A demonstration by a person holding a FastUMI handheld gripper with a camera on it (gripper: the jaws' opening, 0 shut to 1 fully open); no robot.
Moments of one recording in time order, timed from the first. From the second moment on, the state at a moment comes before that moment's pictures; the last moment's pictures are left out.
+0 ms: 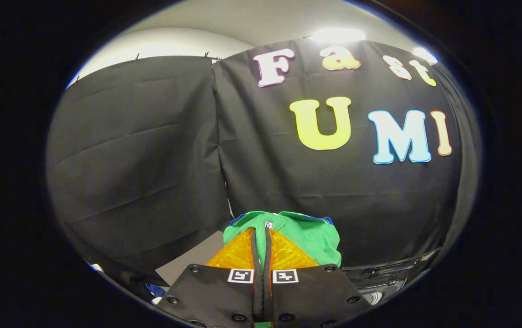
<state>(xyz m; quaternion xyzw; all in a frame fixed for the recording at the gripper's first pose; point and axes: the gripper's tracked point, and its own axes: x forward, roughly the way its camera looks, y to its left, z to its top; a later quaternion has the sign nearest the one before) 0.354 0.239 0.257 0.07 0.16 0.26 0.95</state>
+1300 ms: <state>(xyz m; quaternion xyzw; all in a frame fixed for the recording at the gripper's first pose) 0.352 0.008 0.273 0.11 0.12 0.09 0.98</state>
